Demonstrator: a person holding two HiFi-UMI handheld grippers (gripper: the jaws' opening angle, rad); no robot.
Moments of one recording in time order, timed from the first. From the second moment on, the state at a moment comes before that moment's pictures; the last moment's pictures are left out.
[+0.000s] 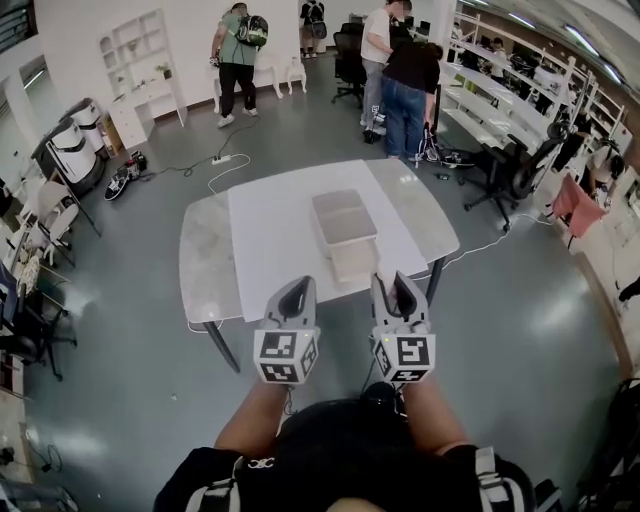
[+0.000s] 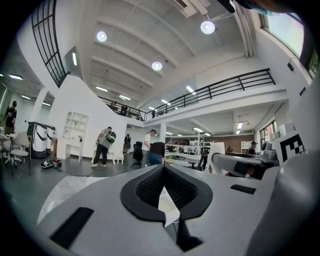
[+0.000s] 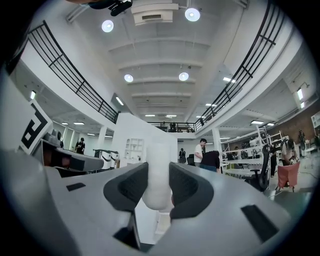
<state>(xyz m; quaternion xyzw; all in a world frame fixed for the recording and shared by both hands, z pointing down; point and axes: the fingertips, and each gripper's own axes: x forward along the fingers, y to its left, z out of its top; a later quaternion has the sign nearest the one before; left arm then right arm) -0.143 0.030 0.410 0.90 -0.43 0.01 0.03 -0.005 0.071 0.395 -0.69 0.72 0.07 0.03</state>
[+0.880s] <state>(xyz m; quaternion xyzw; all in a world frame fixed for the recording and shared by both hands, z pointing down) -0.087 -0.100 0.431 0.89 -0.45 0.02 0.04 0.056 -0.068 0.422 -0.67 0.74 0.05 0.03</state>
